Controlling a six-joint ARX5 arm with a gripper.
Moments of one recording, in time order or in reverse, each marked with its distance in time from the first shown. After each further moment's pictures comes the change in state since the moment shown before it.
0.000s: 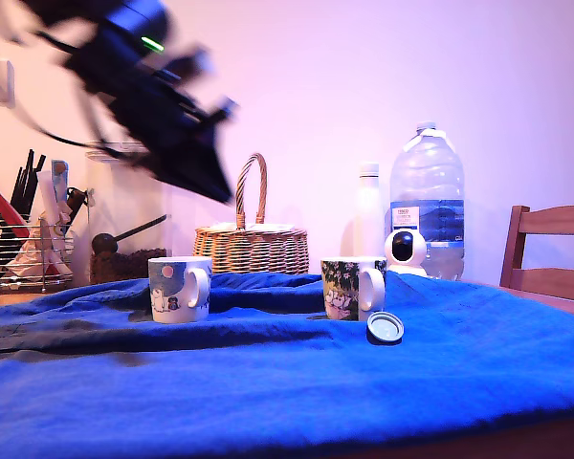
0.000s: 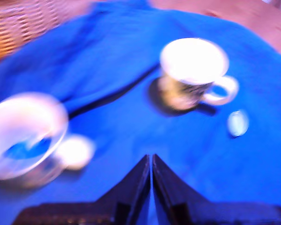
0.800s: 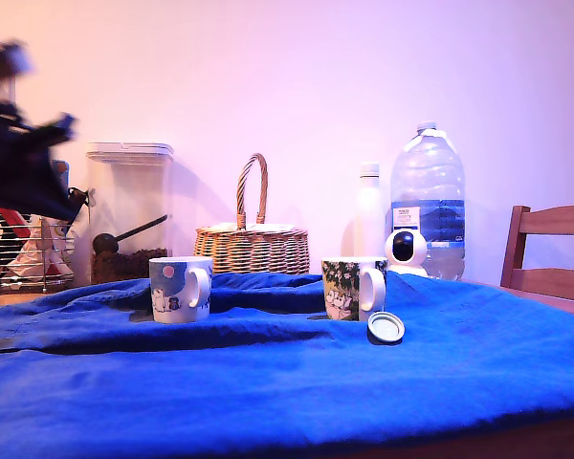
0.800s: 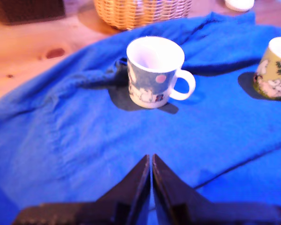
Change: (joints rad) arm 0.211 -0.462 -0.655 0.436 -0.087 -0.111
